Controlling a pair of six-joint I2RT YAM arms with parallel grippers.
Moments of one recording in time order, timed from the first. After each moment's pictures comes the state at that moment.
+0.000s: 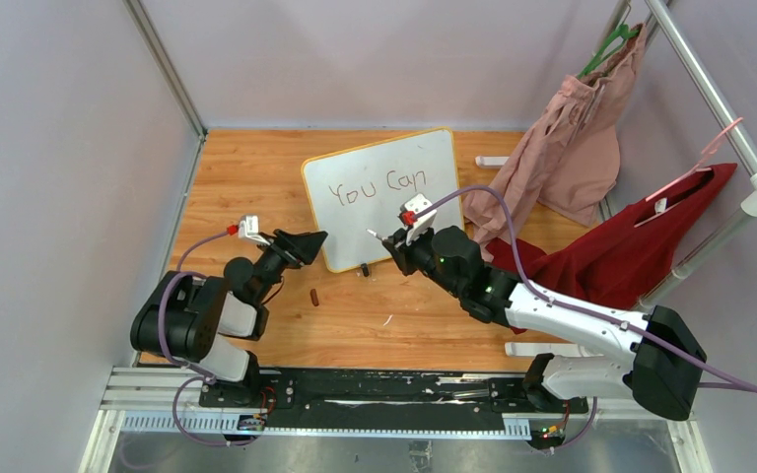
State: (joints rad) left arm -0.13 1.51 0.09 1.50 0.37 -0.86; right arm 0.98 1.18 0.76 0.23 0.21 0.06
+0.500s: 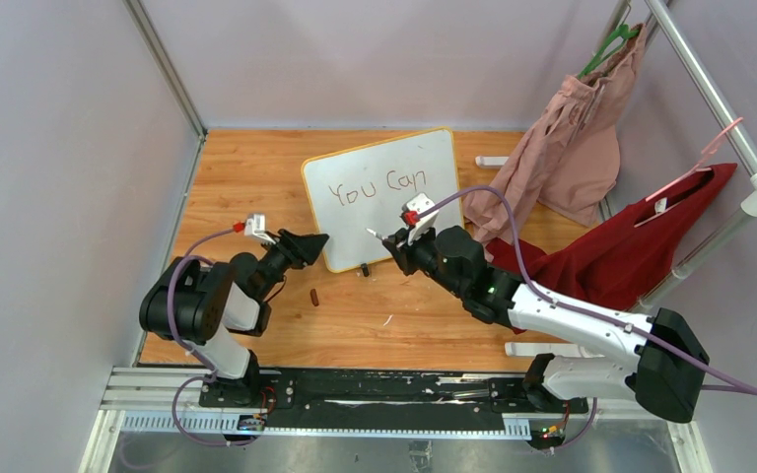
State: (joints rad) left arm -0.13 1.59 0.12 1.52 0.39 -0.79; right arm 0.98 1.16 0.76 0.23 0.20 0.06
